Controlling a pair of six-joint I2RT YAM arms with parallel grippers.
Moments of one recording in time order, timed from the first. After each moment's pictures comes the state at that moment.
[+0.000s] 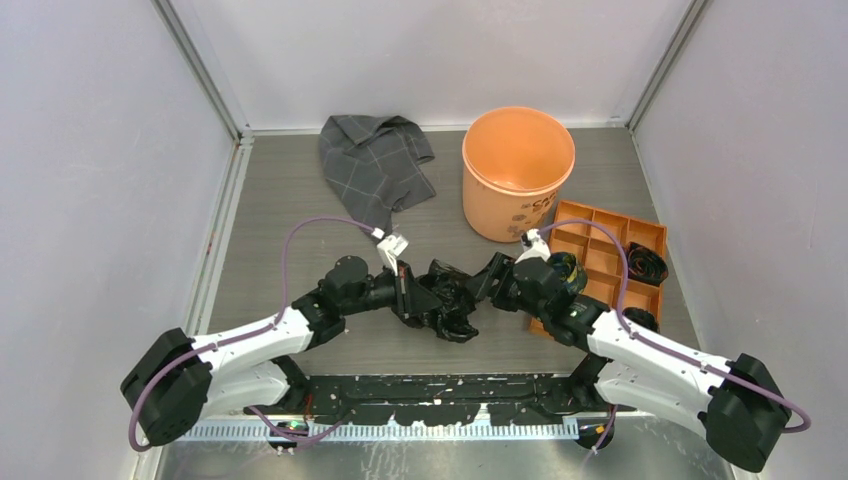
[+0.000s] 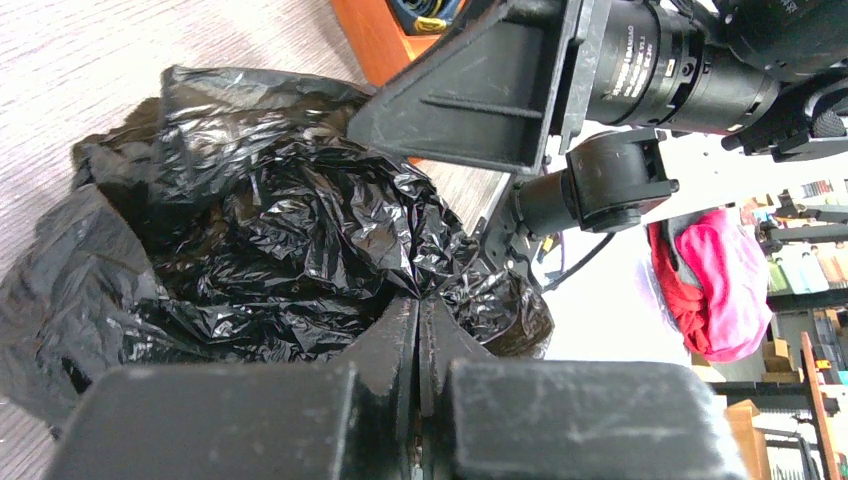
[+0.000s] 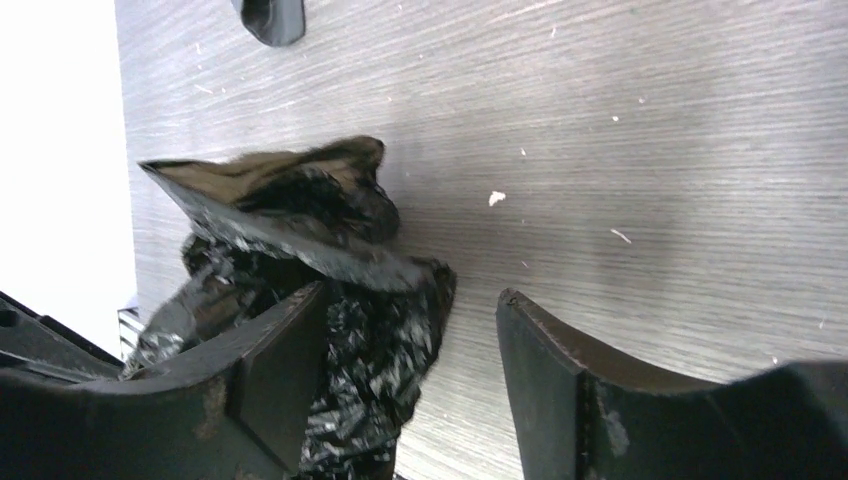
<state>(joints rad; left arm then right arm) -0.82 1.08 0.41 0.42 0.40 -0.70 0.78 0.90 0.43 -0.10 0.14 0.98</state>
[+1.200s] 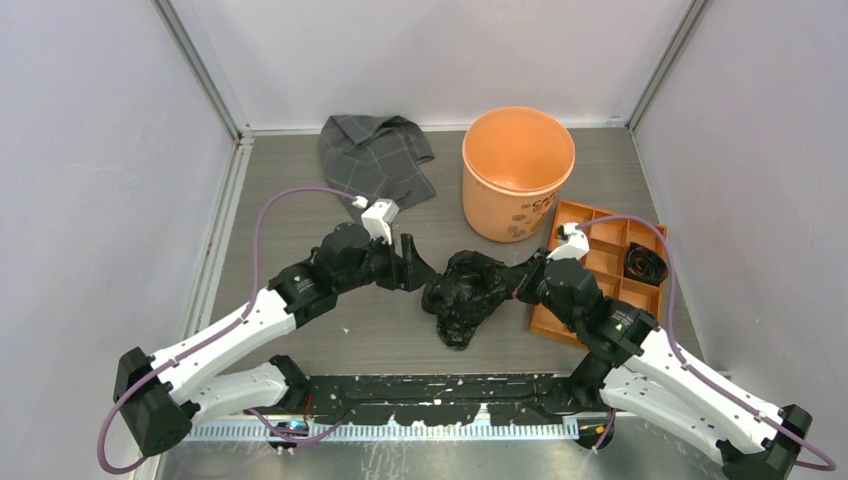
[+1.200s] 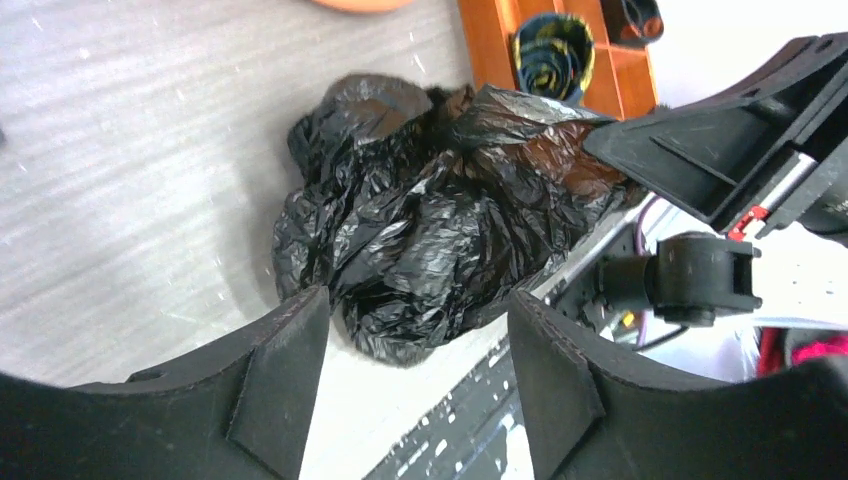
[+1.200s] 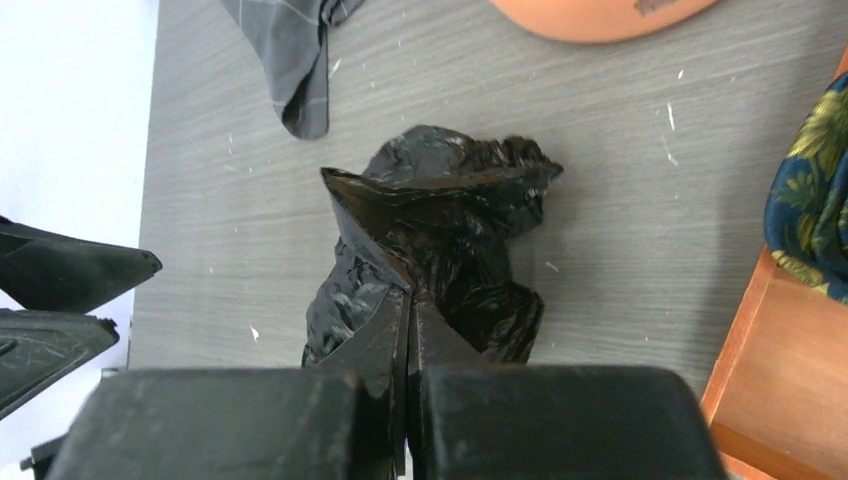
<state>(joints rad) -0.82 1.01 0.81 -0.22 0.07 -0.61 0.80 0.63 0.60 -0.44 0.36 0.89</state>
